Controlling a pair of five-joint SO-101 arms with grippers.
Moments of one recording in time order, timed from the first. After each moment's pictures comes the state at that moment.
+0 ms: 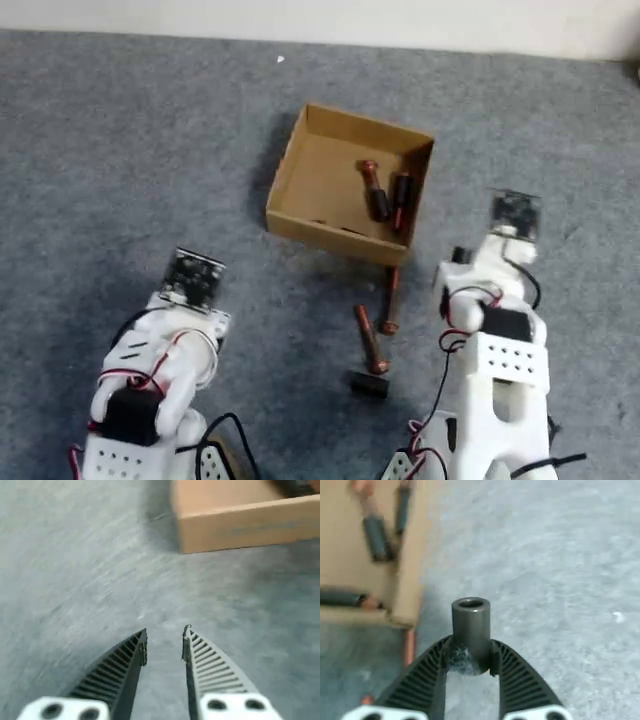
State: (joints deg) left arm 4.7 -102.2 84.9 67.1 -6.5; right arm 5.4 -48.1 66.0 40.0 -1.3
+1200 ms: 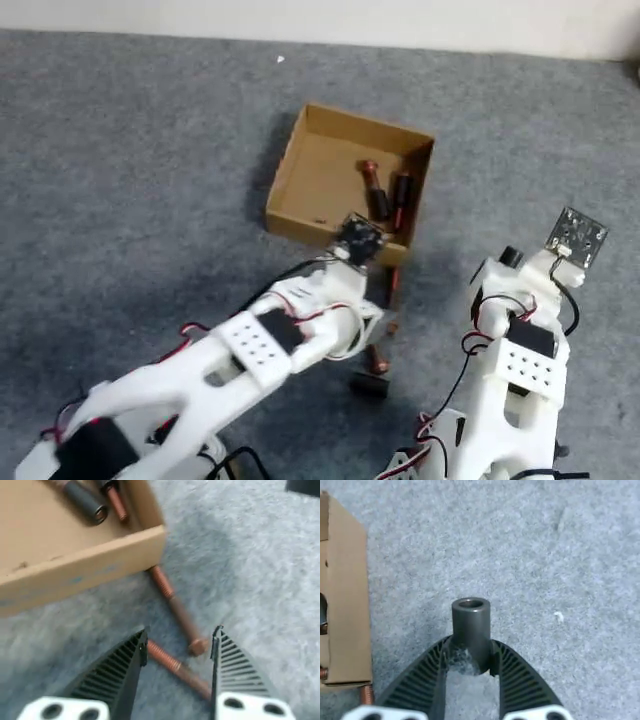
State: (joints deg) left arm 41.6 -22.5 57.7 22.1 16.7; right arm 15.7 -48.1 69.3 31.5 -6.1
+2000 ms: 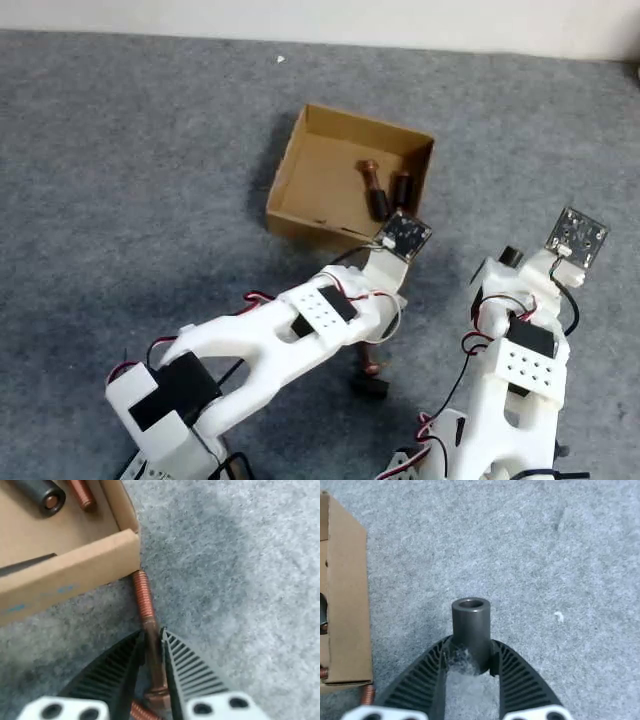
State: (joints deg) left arm 43.2 5.9 39.3 20.7 16.7; right arm 15.7 -48.1 69.3 31.5 -6.1
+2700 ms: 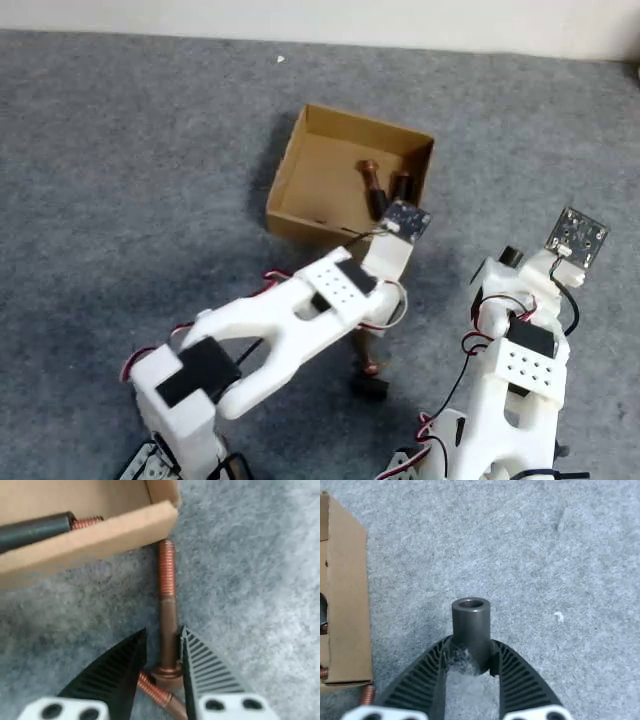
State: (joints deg) left arm 42.0 13.0 24.7 43.1 20.9; right arm 15.7 -48.1 69.3 31.5 -6.1
